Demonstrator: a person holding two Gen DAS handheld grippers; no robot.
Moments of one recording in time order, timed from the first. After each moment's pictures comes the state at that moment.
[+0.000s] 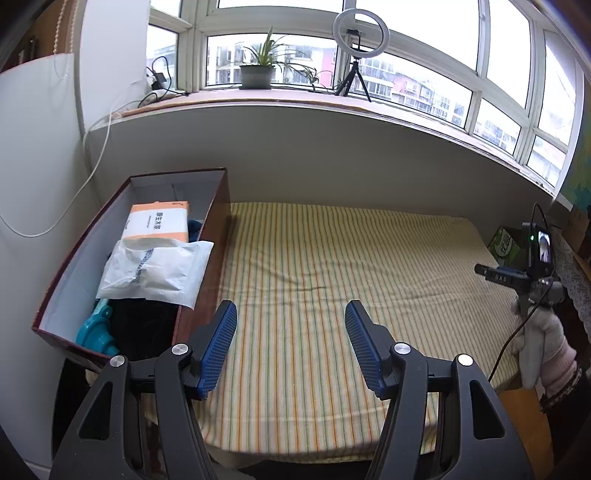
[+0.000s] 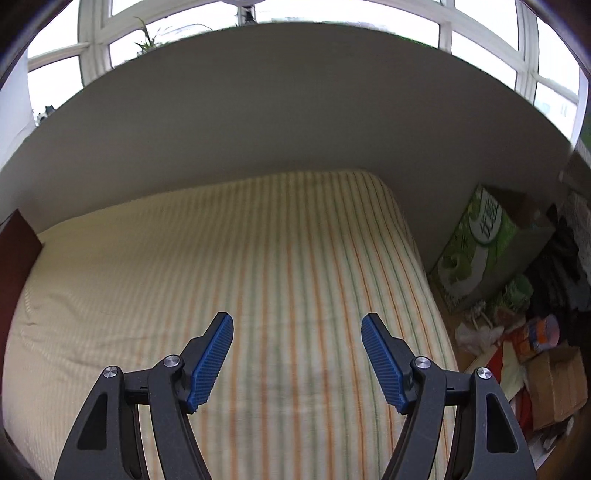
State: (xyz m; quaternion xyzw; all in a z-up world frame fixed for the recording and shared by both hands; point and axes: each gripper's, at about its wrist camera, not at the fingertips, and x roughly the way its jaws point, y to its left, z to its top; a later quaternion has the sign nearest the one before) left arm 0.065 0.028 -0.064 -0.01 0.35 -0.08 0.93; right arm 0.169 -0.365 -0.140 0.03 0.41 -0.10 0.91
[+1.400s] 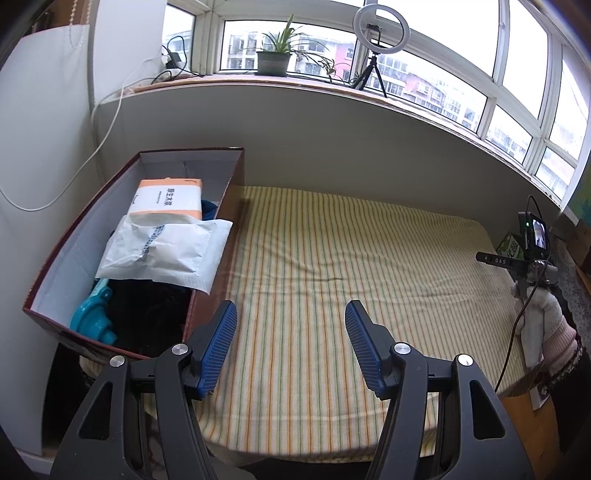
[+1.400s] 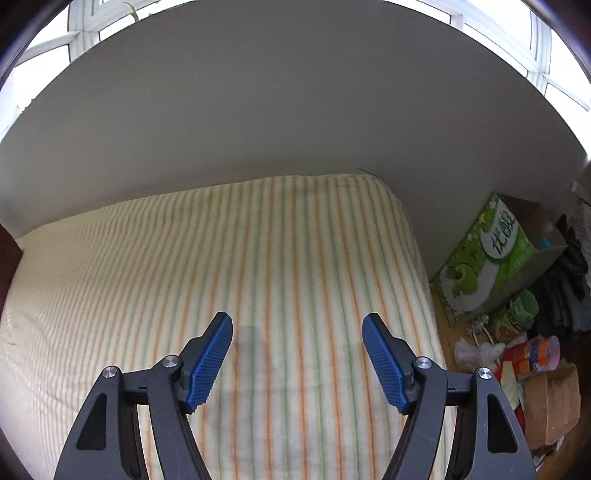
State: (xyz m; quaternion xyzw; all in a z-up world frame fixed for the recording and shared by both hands) left arm 0.074 0.045 -0.080 -0.04 0.37 -0.07 0.93; right arm 0.219 -0.386 -0.142 0.02 0.44 -0.10 0.89
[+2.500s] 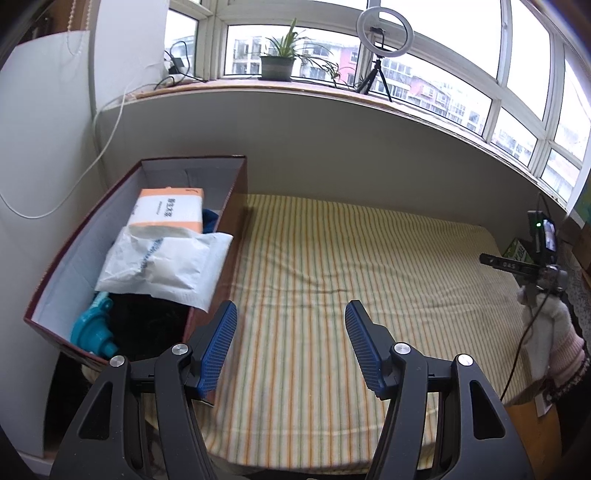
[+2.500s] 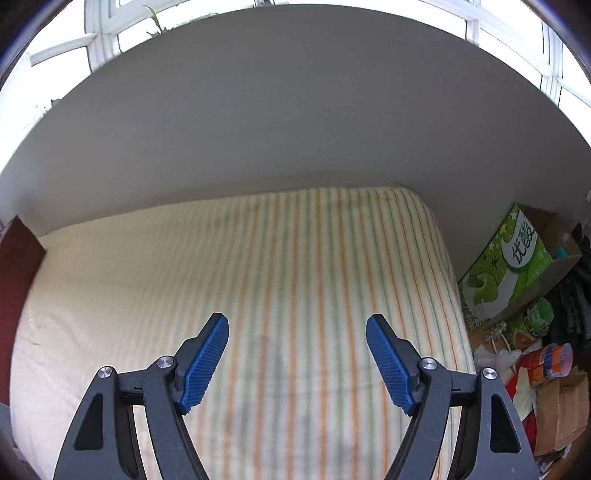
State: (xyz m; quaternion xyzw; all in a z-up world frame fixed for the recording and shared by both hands) left arm 0.084 0.044 -0.078 -0.03 0.36 -0.06 0.93; right arm 0.220 -0.352 -0.129 0.02 0.42 -0.06 0.90
